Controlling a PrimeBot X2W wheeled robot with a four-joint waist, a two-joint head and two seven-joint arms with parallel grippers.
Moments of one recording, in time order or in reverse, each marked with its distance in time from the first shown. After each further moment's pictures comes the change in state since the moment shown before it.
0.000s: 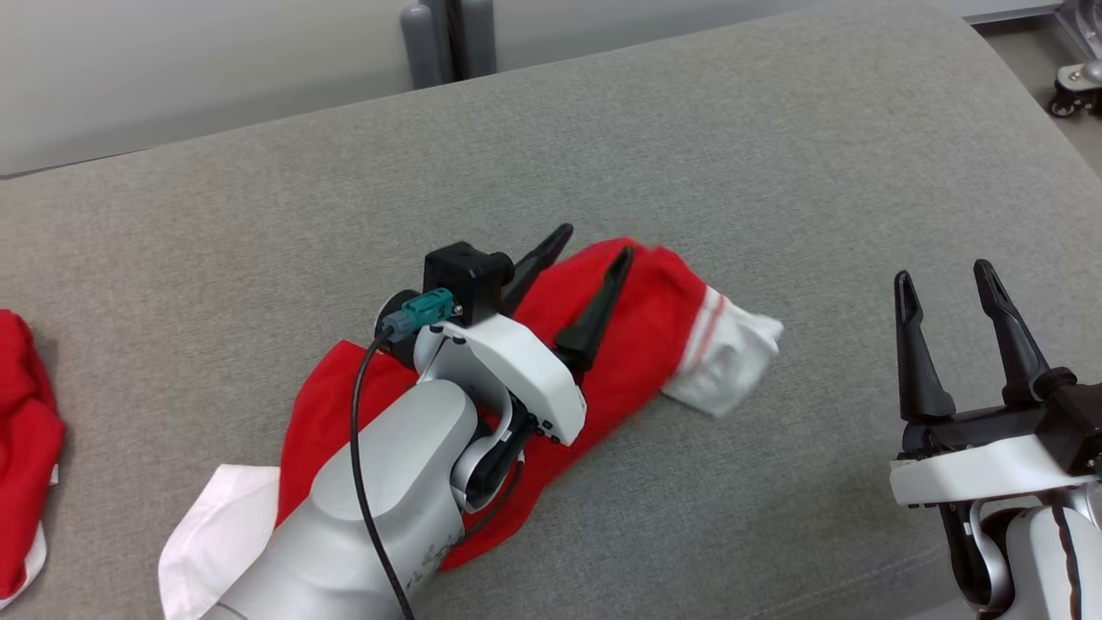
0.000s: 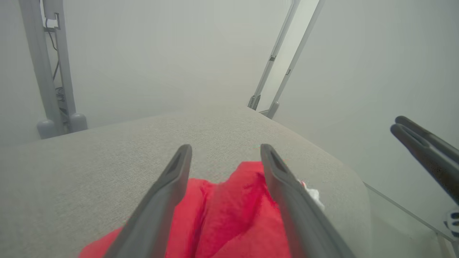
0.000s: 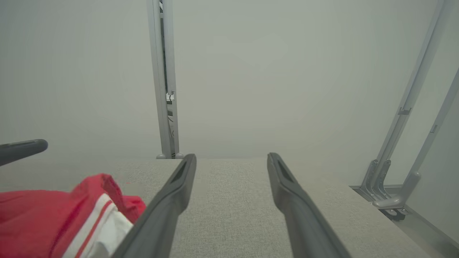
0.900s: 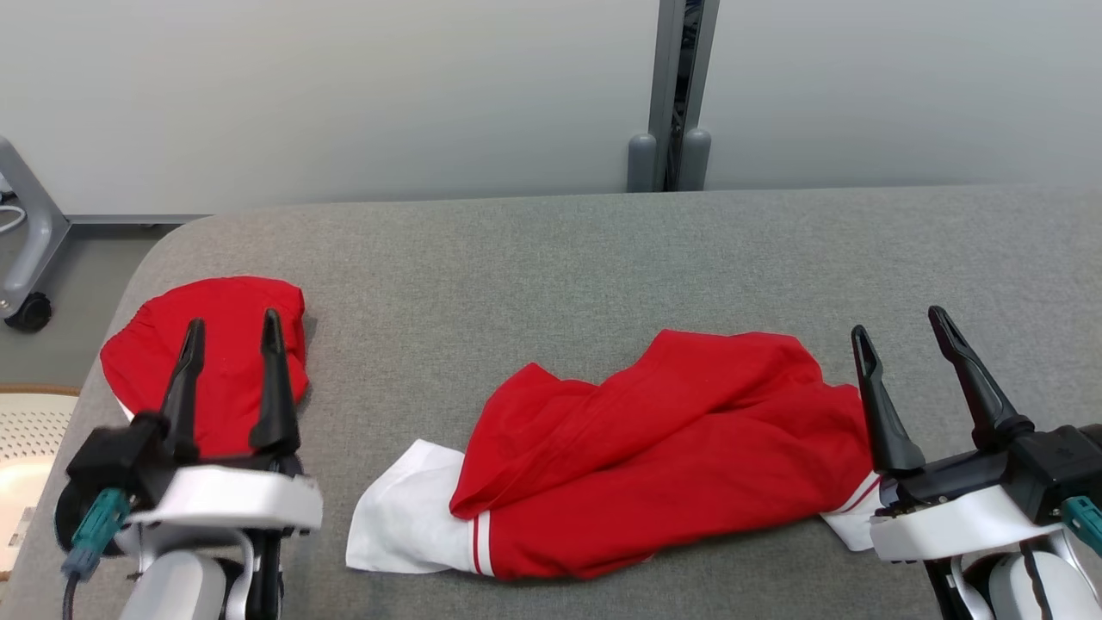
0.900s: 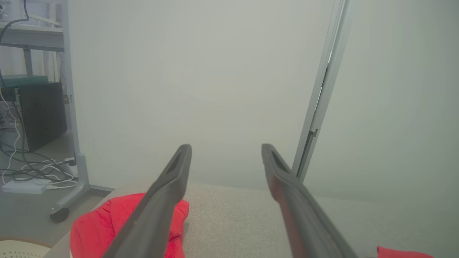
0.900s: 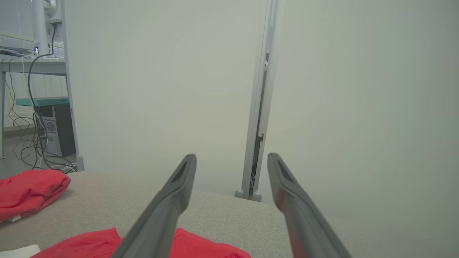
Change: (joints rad) left arm 0.535 0.179 0.612 -0.447 0.296 0.213 -0.067; right arm 0.091 -0.039 0.082 -0.057 -0.007 0.000 0.000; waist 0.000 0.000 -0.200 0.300
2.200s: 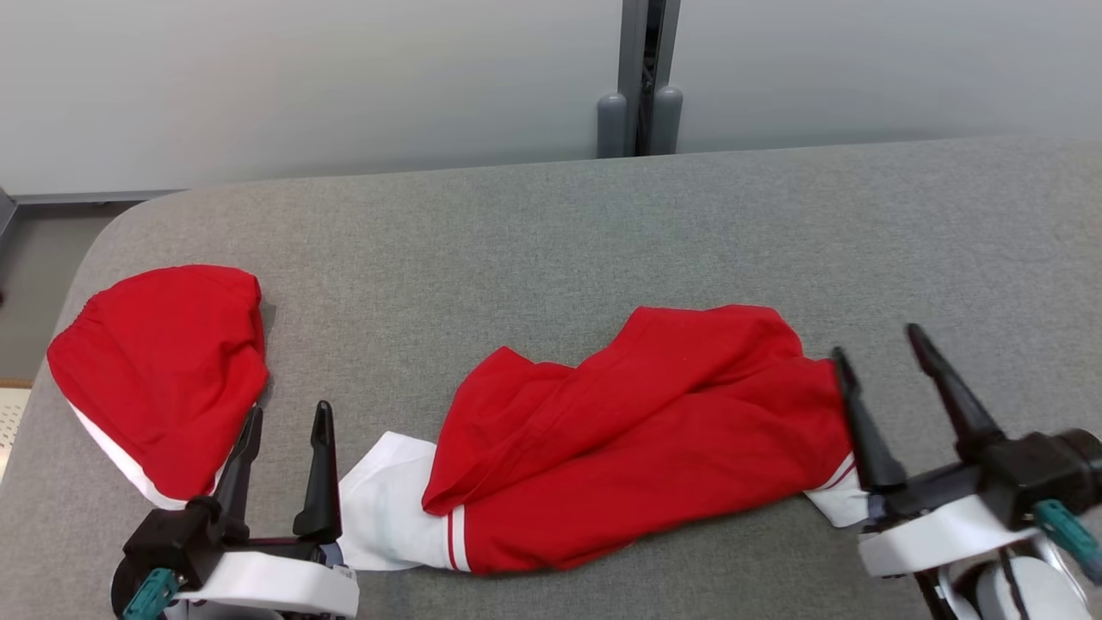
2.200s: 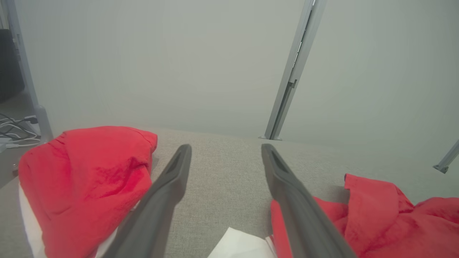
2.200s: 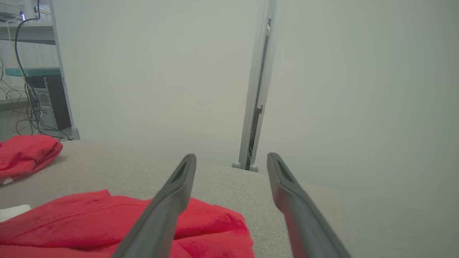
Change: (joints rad) left arm 0.180 -0.178 0.181 0.032 0.189 -0.230 0.000; right arm 0.015 -0.023 0.015 0.027 0.005 0.000 0.000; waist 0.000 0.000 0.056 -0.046
